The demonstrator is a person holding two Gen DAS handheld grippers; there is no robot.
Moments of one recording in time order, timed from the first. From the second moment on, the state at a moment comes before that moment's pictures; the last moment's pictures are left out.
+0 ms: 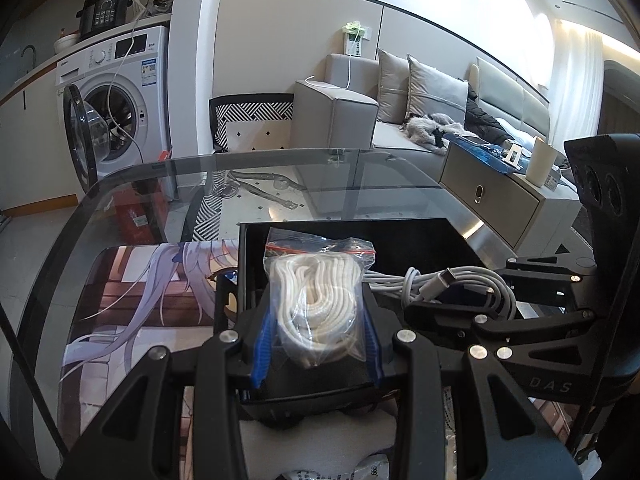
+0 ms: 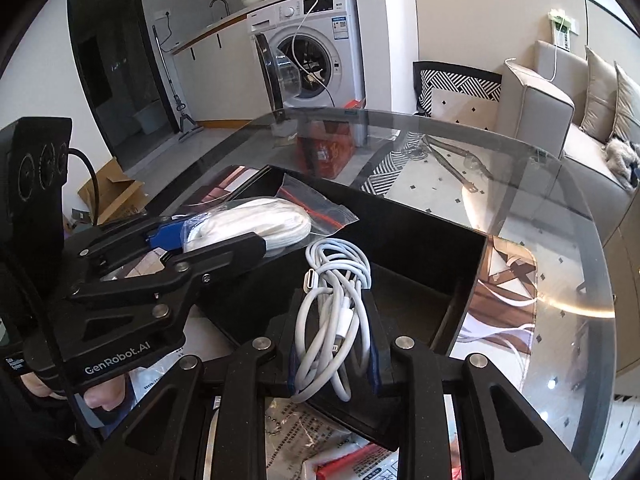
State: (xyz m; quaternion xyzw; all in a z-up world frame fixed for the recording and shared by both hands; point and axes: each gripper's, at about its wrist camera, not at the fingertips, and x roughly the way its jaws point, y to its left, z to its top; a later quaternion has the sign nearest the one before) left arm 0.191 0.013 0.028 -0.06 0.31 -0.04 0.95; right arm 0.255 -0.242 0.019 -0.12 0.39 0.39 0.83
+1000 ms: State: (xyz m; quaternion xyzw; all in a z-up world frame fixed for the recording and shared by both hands) left arm 0.146 0.015 0.054 -0.04 0.28 -0.04 0.96; right arm 0.181 -0.339 0.064 -0.06 0.30 0.29 0.91
